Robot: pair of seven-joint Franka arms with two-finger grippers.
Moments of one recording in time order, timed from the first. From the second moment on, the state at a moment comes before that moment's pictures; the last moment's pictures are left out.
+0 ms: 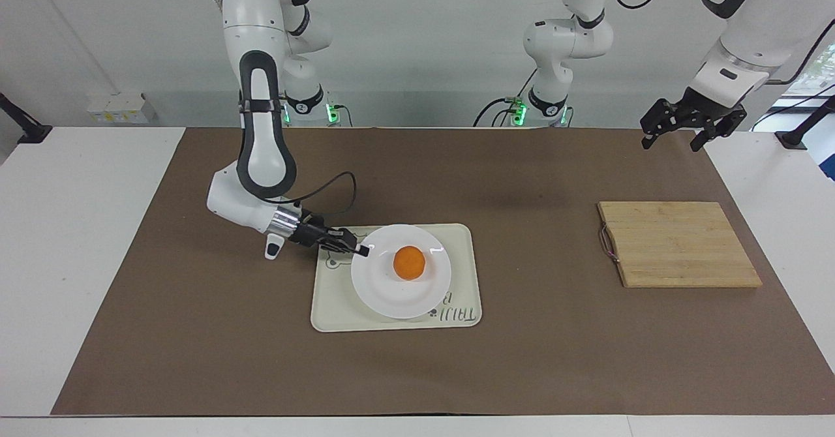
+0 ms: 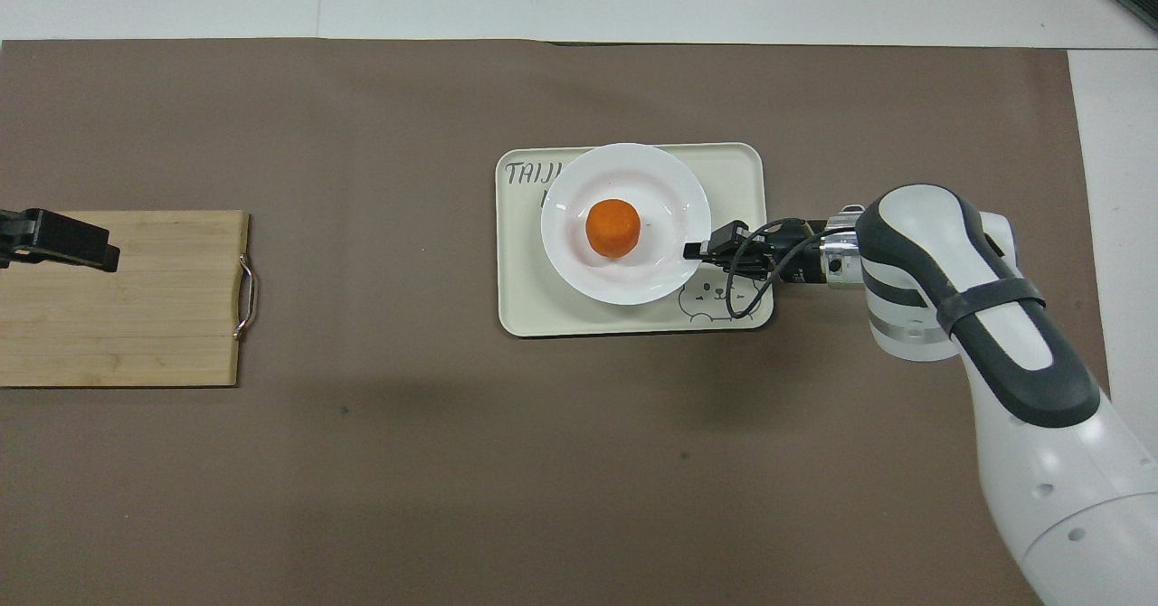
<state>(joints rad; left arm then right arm) -0.05 0.01 0.03 -1.54 -0.02 1.52 0.09 0.26 0.41 -0.17 -1.98 1.33 2.09 -0.47</state>
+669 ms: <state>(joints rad) -0.05 0.01 0.03 -1.54 -0.02 1.52 0.09 0.27 0.40 -0.17 -2.02 1.33 2.11 -0.47</state>
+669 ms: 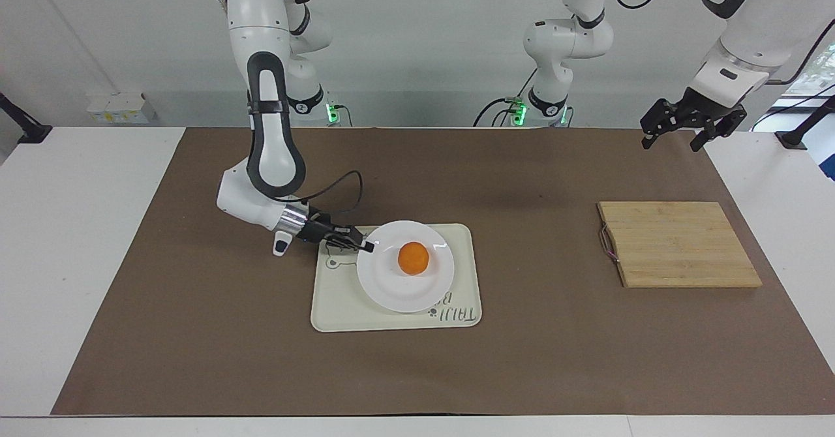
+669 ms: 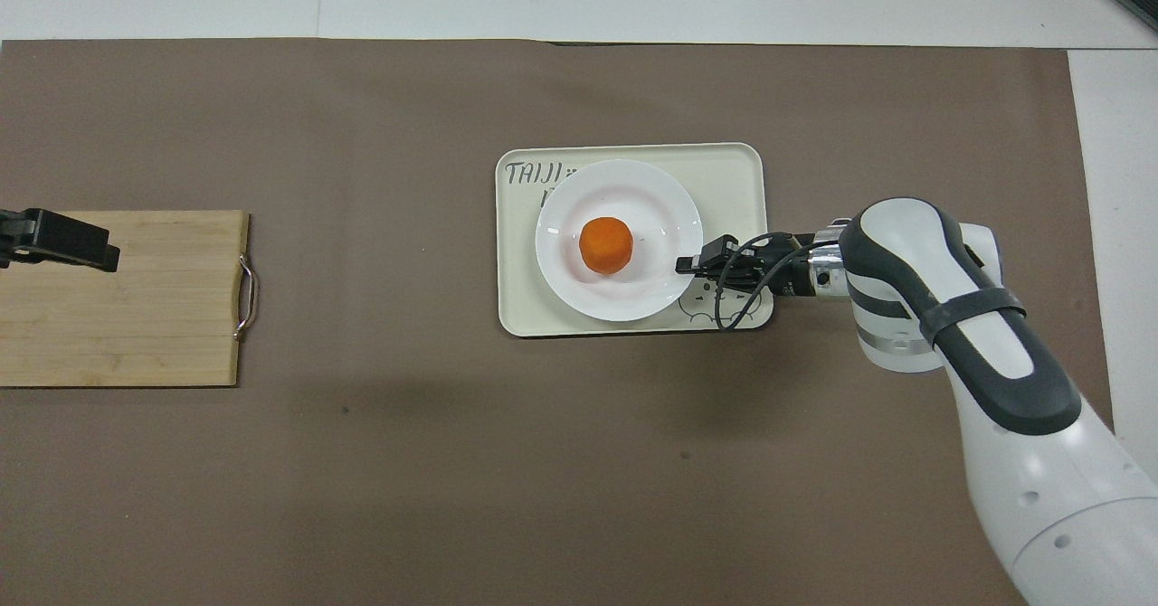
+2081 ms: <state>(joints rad) -0.05 0.01 0.03 -1.54 -0.02 1.52 0.09 0.16 0.11 -0.21 -1.93 0.50 2.00 -0.09</state>
